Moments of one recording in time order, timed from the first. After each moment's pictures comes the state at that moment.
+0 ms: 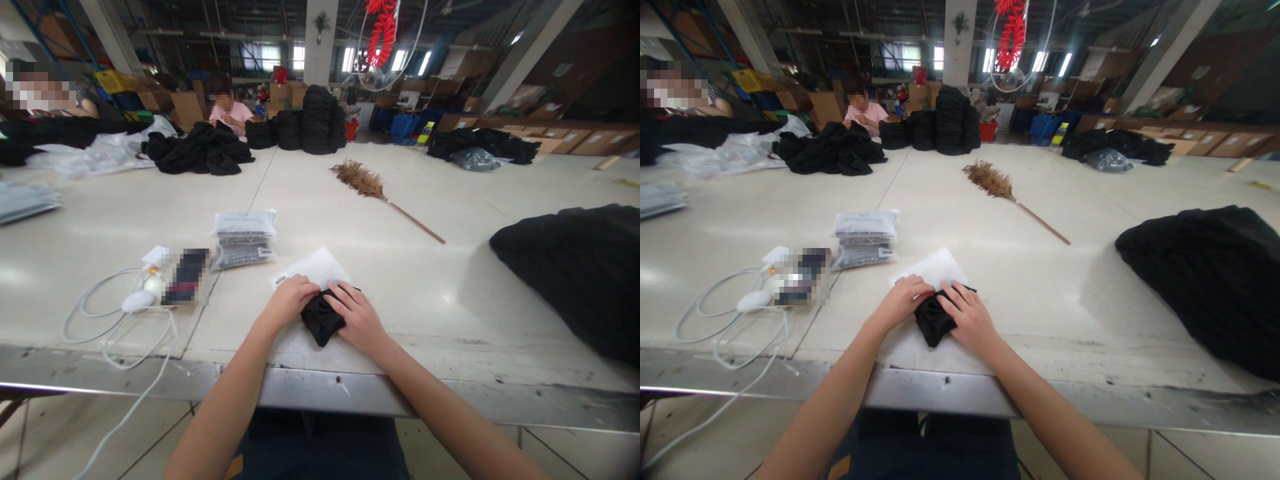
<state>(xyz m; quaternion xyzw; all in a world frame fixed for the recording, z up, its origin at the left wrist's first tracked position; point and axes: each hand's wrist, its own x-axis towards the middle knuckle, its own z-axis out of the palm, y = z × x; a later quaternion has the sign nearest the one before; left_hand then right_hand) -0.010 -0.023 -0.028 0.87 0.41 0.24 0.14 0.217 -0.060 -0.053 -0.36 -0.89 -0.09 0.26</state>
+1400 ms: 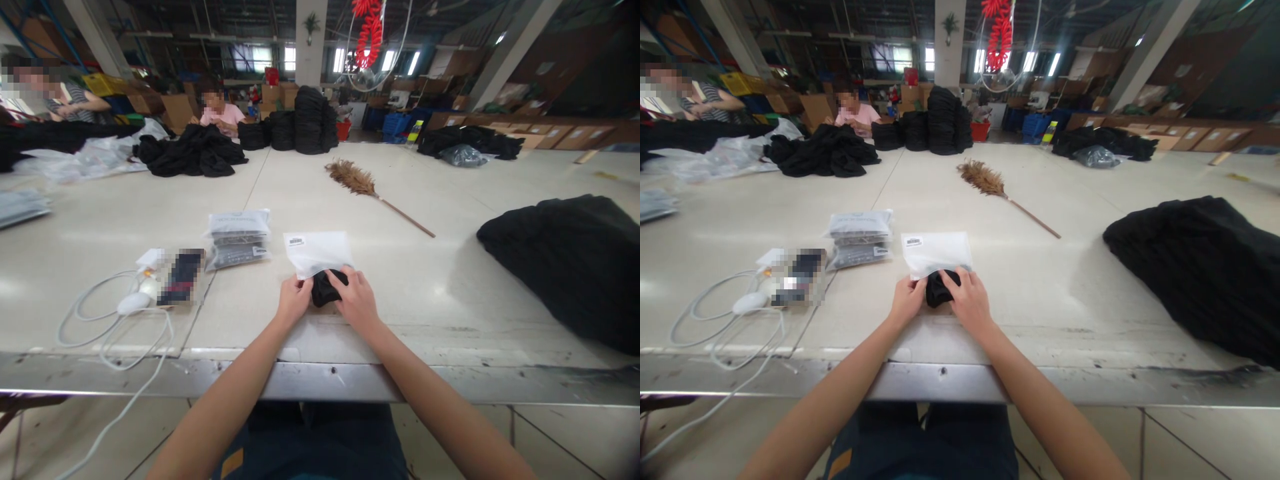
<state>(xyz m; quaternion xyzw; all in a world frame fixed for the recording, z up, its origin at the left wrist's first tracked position) 0.034 -0.028 -0.050 0.59 0.54 0.49 0.34 0.216 -0.047 -0.040 -0.49 -0.82 -0.14 0.26</state>
